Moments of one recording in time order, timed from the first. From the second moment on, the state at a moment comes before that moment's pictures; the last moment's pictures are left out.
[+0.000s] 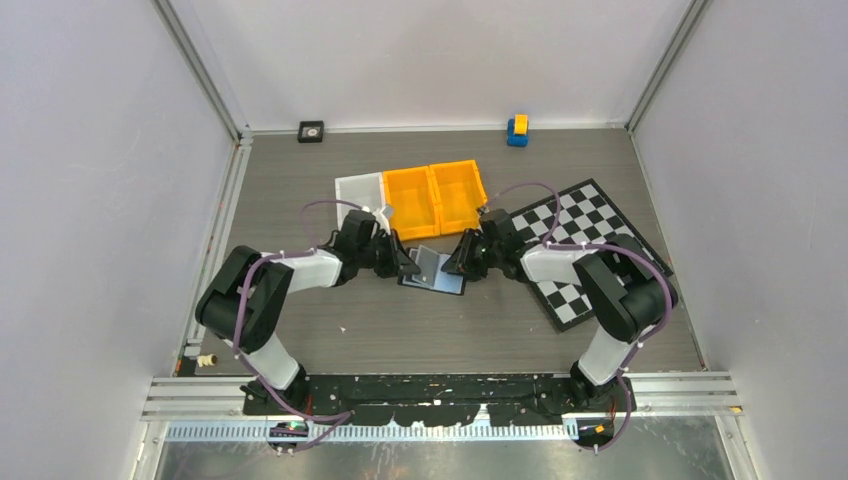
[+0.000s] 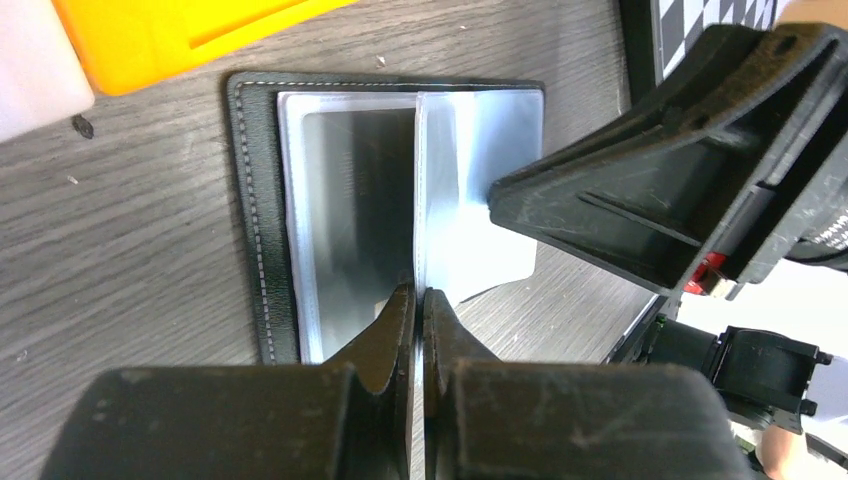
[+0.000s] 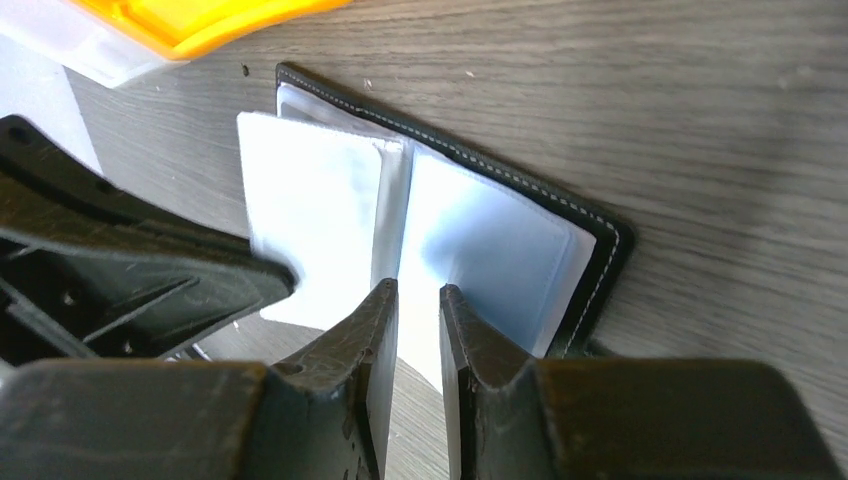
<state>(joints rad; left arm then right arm) -0.47 1.63 0.71 0.21 0.47 -0.70 0.55 1.72 0.79 0.15 -0.31 0.85</state>
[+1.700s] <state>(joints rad) -0.47 1.64 0.68 0.30 0.47 -0.73 0.50 1.73 0.74 0.26 -0.38 0.91</state>
